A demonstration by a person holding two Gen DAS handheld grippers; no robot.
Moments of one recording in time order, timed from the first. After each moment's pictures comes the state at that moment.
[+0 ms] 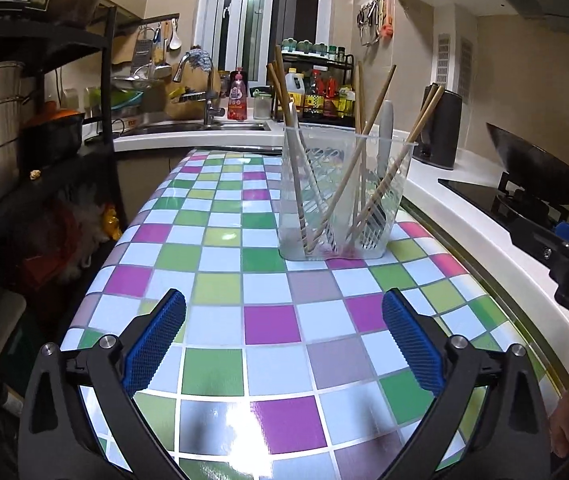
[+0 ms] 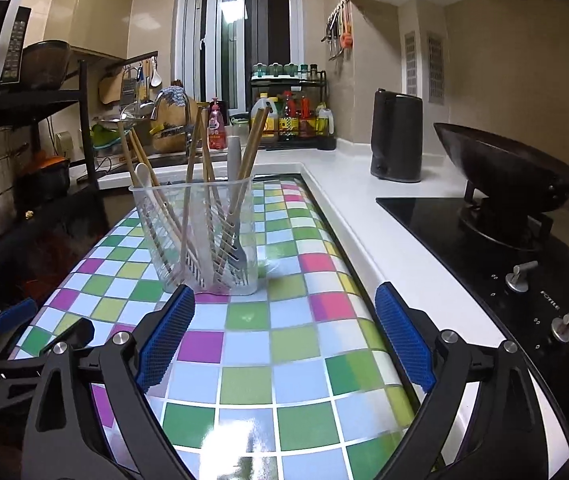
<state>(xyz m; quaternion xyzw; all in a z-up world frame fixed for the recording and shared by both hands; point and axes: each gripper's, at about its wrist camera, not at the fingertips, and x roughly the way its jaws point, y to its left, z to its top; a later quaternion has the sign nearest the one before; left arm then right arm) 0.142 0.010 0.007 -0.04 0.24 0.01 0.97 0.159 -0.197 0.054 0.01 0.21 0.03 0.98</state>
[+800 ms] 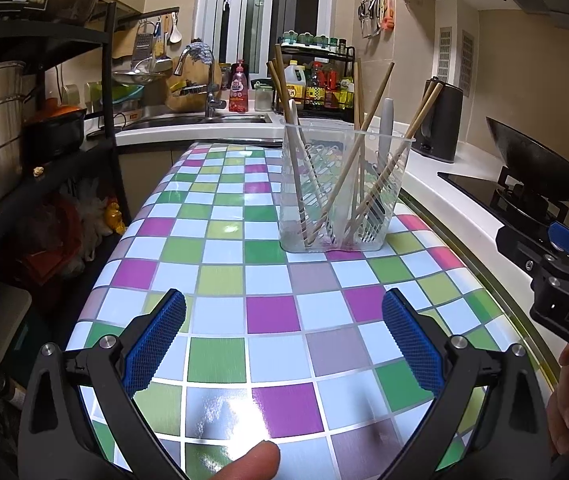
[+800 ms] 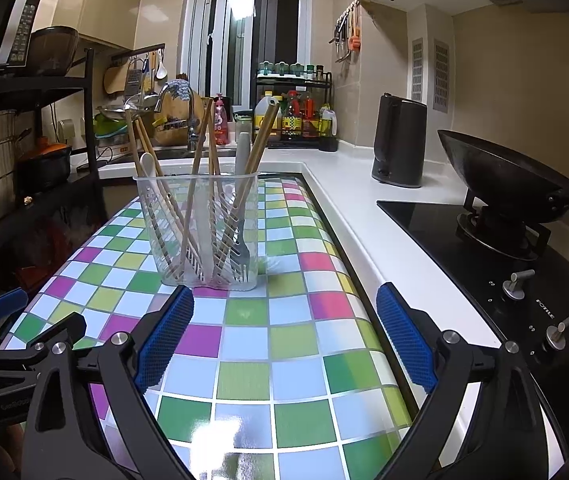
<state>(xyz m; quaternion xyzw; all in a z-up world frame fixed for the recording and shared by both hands) 0.135 0.006 0.013 -0.04 0.26 0.01 0.97 0.155 -0.188 0.048 -0.01 0.22 0.03 0.98</state>
